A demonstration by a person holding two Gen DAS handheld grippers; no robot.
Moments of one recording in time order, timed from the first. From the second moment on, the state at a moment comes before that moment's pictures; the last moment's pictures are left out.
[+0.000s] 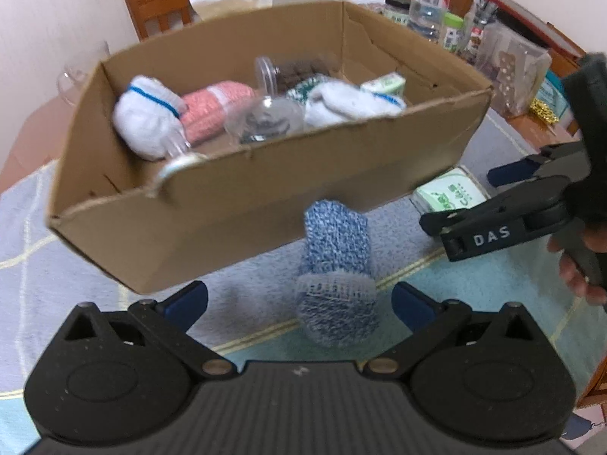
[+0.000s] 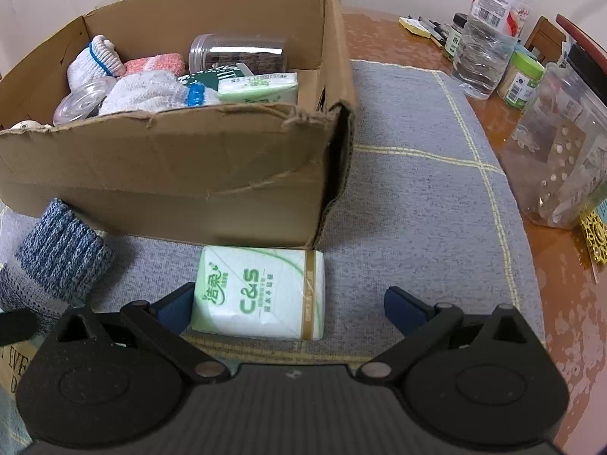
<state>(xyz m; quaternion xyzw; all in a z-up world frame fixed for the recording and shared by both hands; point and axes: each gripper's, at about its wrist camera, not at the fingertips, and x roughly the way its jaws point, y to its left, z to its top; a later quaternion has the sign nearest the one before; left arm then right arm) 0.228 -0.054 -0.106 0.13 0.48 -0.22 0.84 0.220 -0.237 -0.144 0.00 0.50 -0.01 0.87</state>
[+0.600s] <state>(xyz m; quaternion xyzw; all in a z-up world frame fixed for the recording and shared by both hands) 0.218 -0.019 -0.098 0.15 0.47 -0.20 0.85 0.224 -0.234 -0.143 0.00 0.51 -0.02 0.86</state>
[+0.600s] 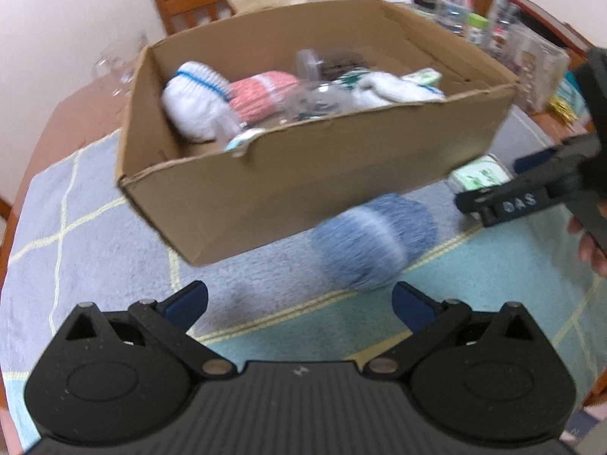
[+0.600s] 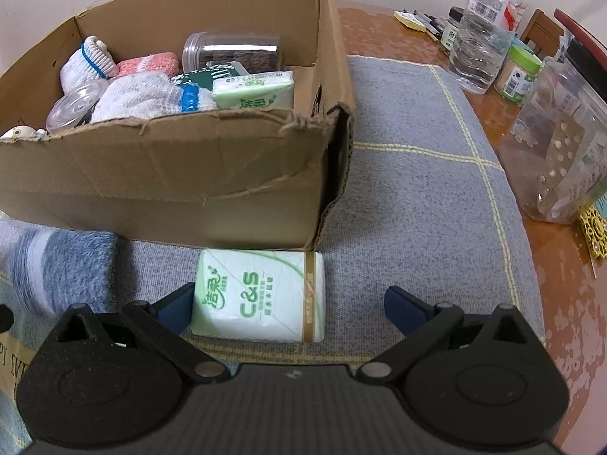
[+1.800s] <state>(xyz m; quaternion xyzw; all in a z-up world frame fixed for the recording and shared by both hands) 0.244 -0.062 -0.134 0.17 0.45 -0.31 0.82 0.212 -0.217 -0.145 -0.03 0.47 0.05 0.88</state>
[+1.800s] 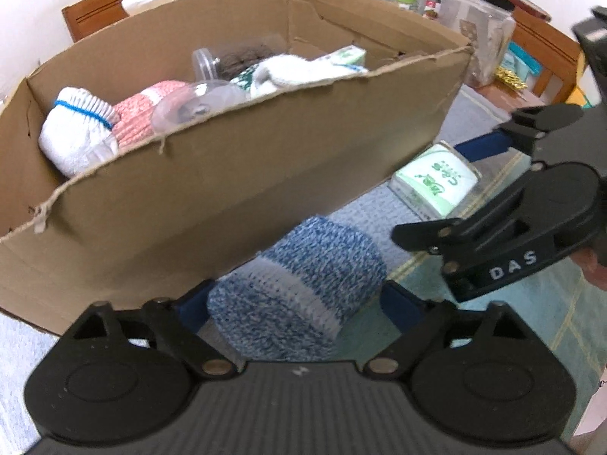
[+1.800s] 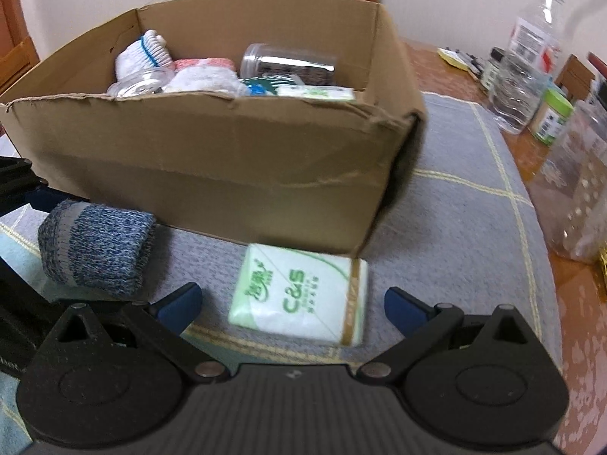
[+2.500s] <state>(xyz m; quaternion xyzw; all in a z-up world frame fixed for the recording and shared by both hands) 0.234 -0.055 -0.129 0.18 0.45 -0.30 0.82 0.210 -0.201 -0.132 -0.05 0.48 0.08 0.87</state>
